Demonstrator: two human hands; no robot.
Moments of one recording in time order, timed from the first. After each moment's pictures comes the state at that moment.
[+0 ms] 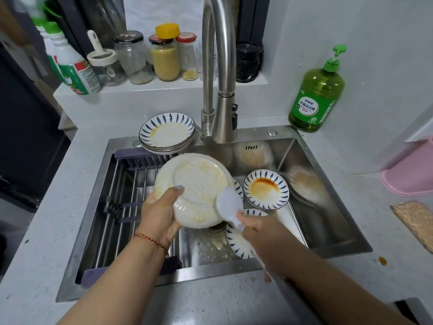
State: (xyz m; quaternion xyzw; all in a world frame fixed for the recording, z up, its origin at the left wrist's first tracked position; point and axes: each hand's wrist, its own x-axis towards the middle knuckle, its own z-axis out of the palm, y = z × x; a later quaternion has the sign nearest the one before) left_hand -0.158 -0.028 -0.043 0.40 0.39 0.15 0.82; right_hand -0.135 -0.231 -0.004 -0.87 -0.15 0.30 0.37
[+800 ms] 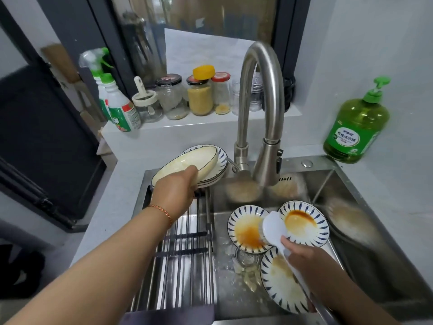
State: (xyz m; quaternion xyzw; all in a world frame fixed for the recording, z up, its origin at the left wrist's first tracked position) left_hand -0.095 0.083 0.006 0.98 0.12 0.12 0.08; right_hand -0.096 -0.219 -0.025 -0.85 -0.10 0.26 0.44
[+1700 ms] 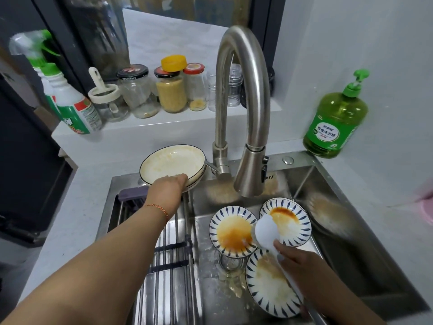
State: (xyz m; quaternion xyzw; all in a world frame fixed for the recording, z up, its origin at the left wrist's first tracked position) left_hand -0.015 0.102 -0.063 0.99 0.09 0.01 -0.05; right_hand -0.069 -0.221 -0.044 -0.88 -0.04 0.23 0.40
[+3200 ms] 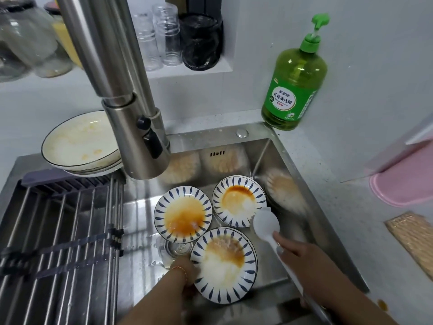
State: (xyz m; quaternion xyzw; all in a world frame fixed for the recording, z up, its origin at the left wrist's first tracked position) left_hand -0.061 -0.105 -0.251 0.83 0.26 -0.38 0.31; right_hand -0.028 -0.341 -0.084 -0.88 0.05 0.27 0.39
